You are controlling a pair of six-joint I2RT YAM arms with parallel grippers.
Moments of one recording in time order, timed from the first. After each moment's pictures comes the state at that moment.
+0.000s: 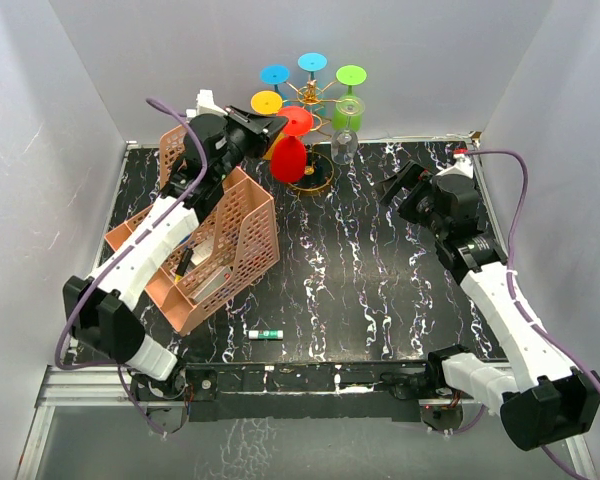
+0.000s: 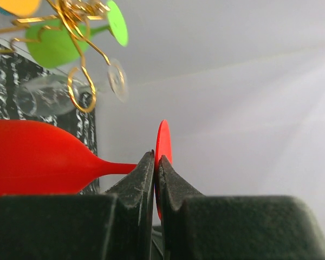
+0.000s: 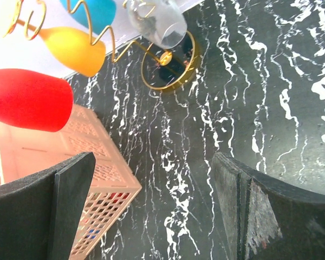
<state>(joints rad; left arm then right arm) -0.47 1.53 1.48 0.01 0.01 -1.26 0.24 1.03 0.98 -0.27 0.01 0.67</state>
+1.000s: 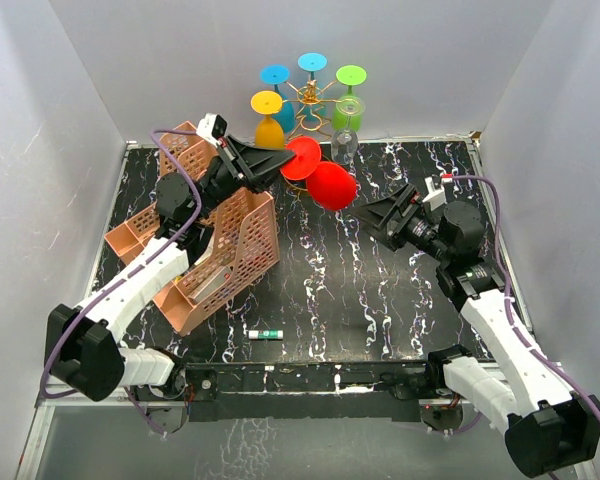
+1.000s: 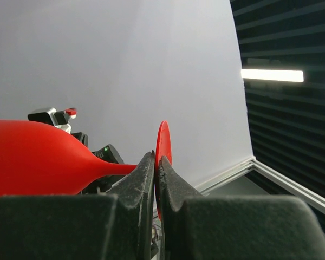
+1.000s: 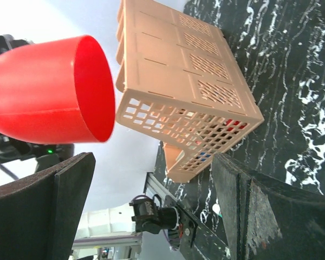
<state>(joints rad) -0.47 1.30 1.04 0.77 0.54 -1.67 0.24 0.87 0.74 -0.02 -0.51 1.07</state>
